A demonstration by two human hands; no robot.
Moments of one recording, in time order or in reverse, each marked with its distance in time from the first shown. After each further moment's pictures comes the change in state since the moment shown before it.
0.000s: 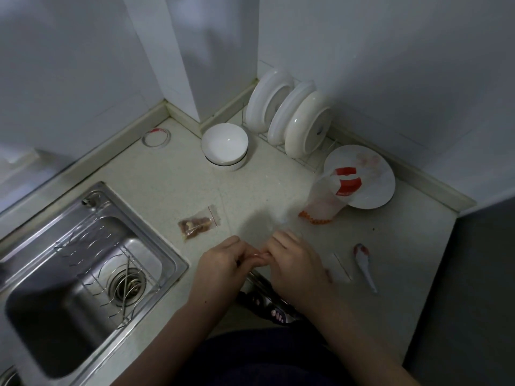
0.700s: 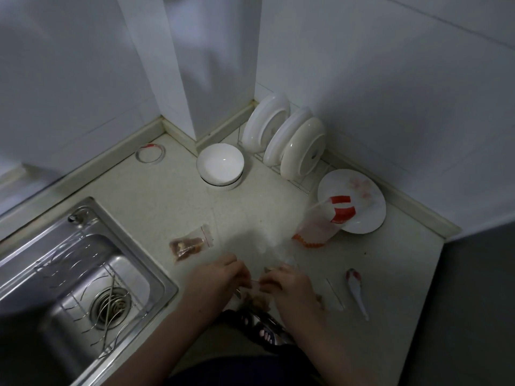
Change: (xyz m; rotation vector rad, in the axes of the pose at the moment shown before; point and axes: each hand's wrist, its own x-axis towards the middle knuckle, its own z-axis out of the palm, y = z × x) left_hand 0.028 -0.029 0.001 0.309 -0.202 0.141; right_hand -0.001 0.026 0.029 0.312 -0.137 0.362
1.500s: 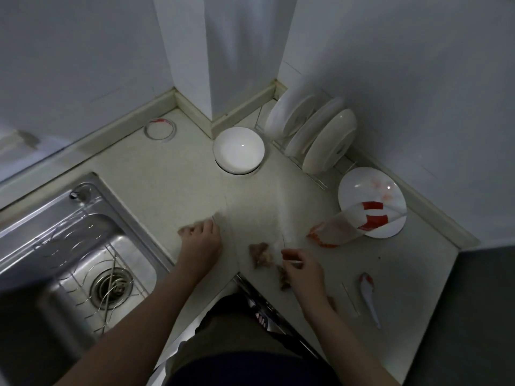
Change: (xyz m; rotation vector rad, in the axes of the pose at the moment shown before) left_hand 0.036 -0.121 0.060 0.508 -0.091 -0.224; right_hand 0.046 0.022 0.028 0.275 0.110 0.506
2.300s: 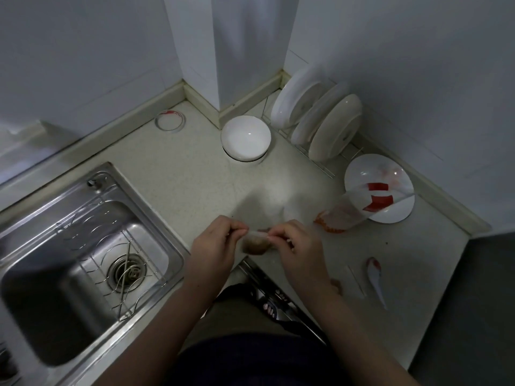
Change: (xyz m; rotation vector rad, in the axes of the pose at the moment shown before) left_hand -0.072 0.036 -0.104 -0.950 0.371 -0.115; right_hand -0.044 -0.054 -0.005 -0.118 0.018 -0.678
